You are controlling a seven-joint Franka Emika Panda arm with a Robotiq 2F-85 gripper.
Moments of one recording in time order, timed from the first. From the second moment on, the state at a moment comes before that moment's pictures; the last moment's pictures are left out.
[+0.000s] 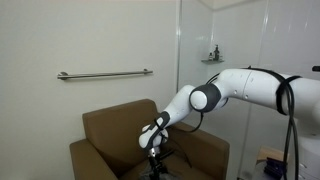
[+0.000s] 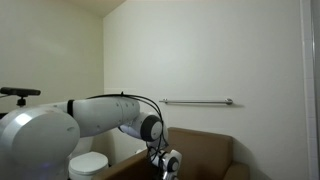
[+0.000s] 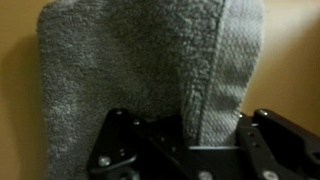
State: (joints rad) arm -0.05 1.46 0.13 -1.13 0.03 2.06 -0.08
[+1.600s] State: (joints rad) arm -0.16 1.46 0.01 -1.13 0.11 2.05 -0.07
